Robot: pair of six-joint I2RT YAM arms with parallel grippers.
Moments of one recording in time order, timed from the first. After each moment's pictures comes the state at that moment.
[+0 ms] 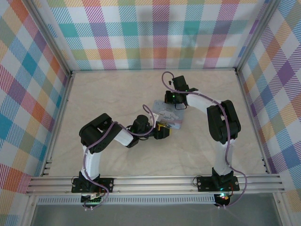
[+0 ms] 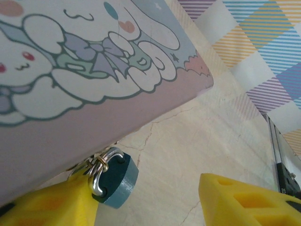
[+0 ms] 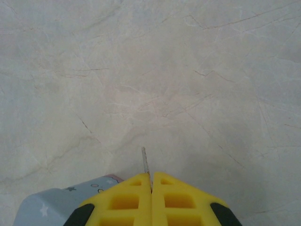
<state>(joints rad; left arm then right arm) -0.75 2.00 0.72 0.91 0.49 -0.57 0.42 2.01 1.42 -0.29 -0.17 0.39</state>
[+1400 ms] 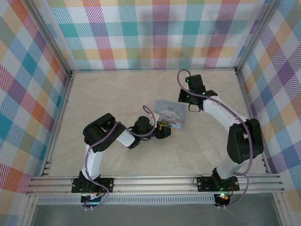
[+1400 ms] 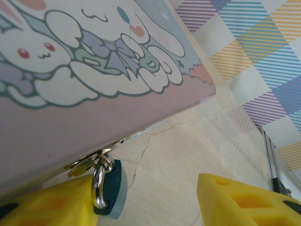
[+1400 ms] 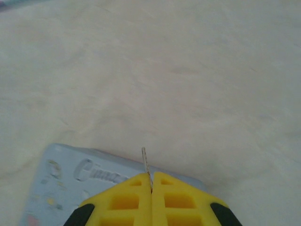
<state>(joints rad) -0.77 2.04 0.73 0.99 0.45 -0.64 0.36 1.63 1.22 -0.42 0.02 0.39</state>
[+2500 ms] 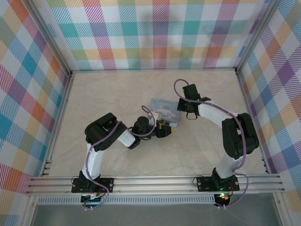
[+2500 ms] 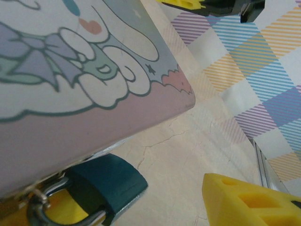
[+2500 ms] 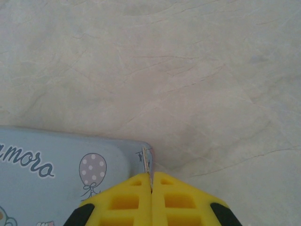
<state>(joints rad) -0.75 2.07 0.73 1.07 0.43 -0.70 0.38 1.71 1.11 -0.34 0.07 0.47</state>
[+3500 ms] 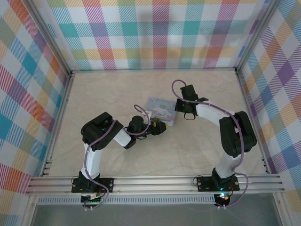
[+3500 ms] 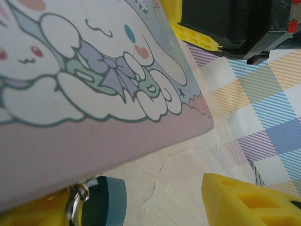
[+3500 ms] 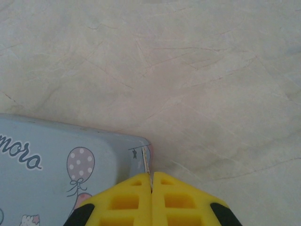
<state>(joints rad) -0.70 2.05 0.68 1.11 0.41 -0.79 0.40 1.75 1.12 -0.31 0.04 0.49</state>
